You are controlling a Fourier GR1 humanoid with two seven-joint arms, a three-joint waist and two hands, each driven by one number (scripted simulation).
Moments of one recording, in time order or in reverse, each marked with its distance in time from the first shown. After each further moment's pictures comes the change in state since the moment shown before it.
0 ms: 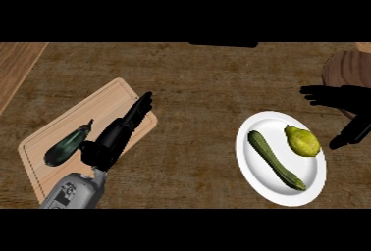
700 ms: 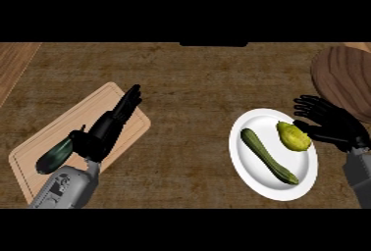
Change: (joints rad) left arm -0.031 0.020 0.055 0.076 0.033 0.012 -0.044; right arm 0.290 0.265 -0.262 -0.221 -0.322 -0.498 0.048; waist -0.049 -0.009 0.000
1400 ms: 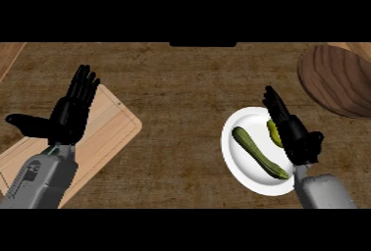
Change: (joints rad) left arm -0.041 0.016 0.241 0.120 0.148 0.066 -0.124; right arm 0.141 0.202 0.275 -0.466 0.309 -0.408 -0.083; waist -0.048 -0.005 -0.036
